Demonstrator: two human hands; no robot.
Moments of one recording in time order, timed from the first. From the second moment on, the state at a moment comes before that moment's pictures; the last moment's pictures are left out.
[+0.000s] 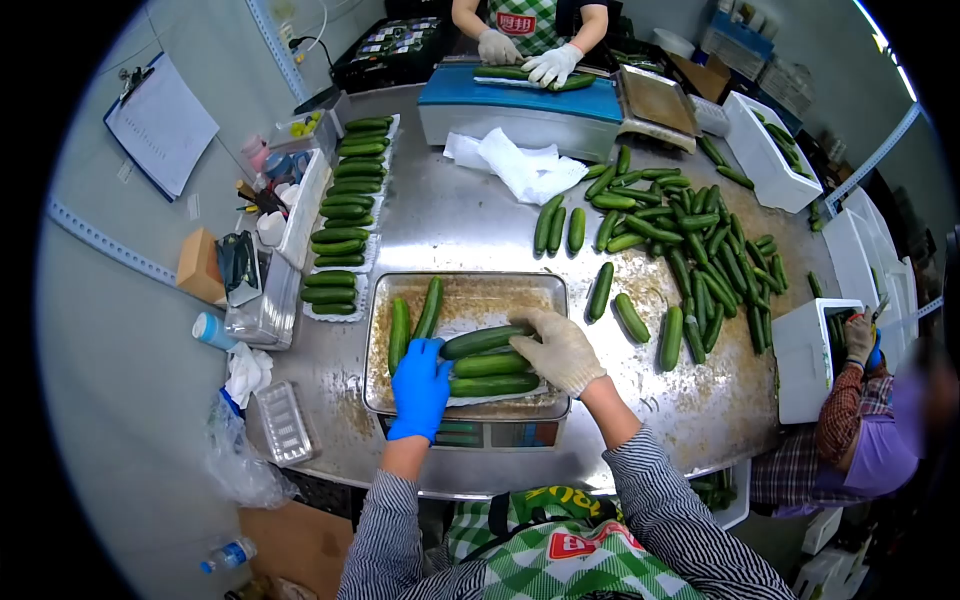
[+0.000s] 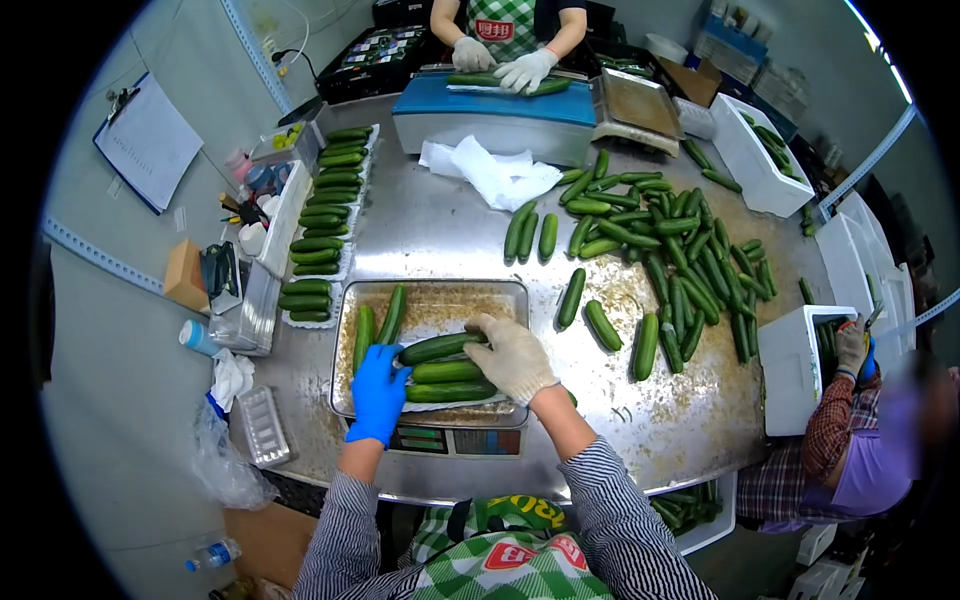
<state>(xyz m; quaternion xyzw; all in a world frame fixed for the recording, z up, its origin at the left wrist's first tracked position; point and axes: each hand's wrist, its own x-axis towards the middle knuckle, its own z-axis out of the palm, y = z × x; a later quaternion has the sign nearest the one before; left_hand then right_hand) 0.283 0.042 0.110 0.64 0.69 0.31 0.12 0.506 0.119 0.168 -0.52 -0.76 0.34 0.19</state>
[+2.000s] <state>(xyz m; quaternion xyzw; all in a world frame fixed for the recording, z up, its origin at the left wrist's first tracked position) 0.246 -0.003 0.134 0.51 0.68 0.47 0.24 0.401 0.019 0.172 -0.46 -0.58 0.59 0.33</state>
